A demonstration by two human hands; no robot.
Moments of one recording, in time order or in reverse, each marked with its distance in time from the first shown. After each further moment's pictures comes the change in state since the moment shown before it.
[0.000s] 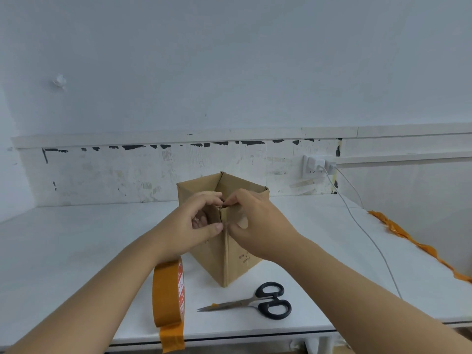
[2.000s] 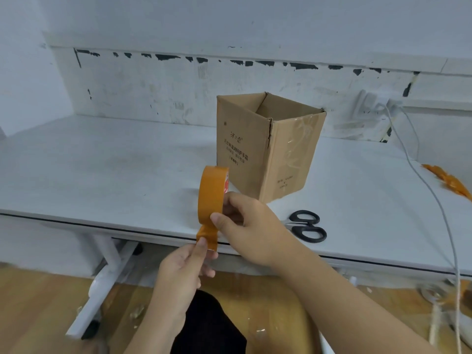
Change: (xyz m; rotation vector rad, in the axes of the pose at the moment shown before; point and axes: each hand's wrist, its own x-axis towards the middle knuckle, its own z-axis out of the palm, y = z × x) left_hand -0.190 -0.015 0.112 -0.689 0.551 -0.884; right_hand -0.079 -0.043 0.093 0.441 -0.377 0.201
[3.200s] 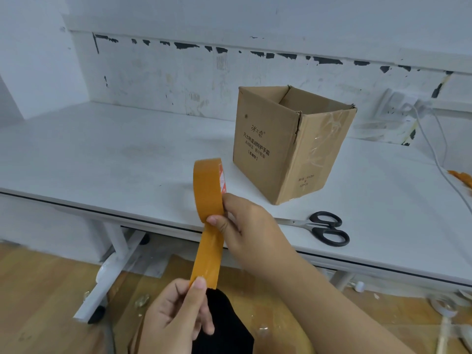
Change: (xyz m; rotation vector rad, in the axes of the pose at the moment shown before) left_hand -0.060 -0.012 -0.026 -0.149 0.010 0.105; right_hand 0.000 -0.011 0.031 -0.124 0.032 -0.162
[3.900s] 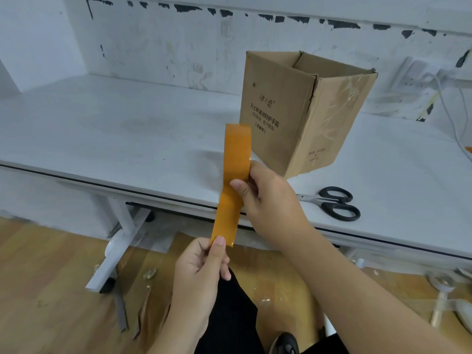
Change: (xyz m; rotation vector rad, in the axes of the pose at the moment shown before) left_hand 0.026 -0.033 0.016 0.041 0.014 0.039; right_hand 0.002 0.016 -0.002 -0.047 0.108 0.100
